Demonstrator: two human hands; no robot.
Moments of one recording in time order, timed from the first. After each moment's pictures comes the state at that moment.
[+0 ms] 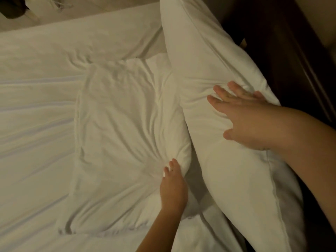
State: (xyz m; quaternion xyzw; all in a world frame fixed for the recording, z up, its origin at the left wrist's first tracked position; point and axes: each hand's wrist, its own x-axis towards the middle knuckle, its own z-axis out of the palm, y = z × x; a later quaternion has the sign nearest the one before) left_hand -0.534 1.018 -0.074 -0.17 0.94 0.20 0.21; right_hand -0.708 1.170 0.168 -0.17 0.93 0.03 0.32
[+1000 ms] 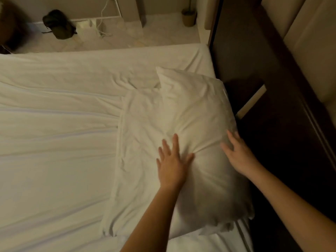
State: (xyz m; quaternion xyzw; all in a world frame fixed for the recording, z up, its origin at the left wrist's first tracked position) left_hand -0.582 0.908 0.050 -0.22 0.91 0.34 0.11; right_hand -0.670 1.123 0.079 0.01 0.91 -0.34 0.24
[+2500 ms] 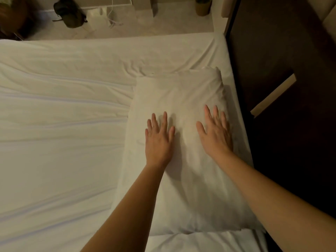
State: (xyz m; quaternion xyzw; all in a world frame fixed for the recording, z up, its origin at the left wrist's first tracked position) left_hand -0.598 0.810 0.034 -0.20 0.94 0.29 -0.02; right_hand -0.674 0.987 0.044 -0.08 0.98 -0.20 0.06
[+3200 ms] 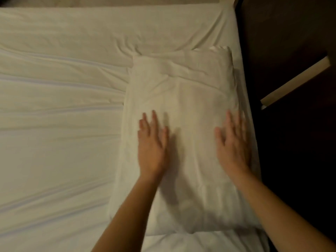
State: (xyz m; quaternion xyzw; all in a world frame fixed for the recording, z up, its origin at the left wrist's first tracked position) left_hand -0.575 0.793 0.006 -0.24 0.92 0.32 -0.05; right_hand -0.647 1.018 0.002 -0.03 0.98 -0.20 0.01
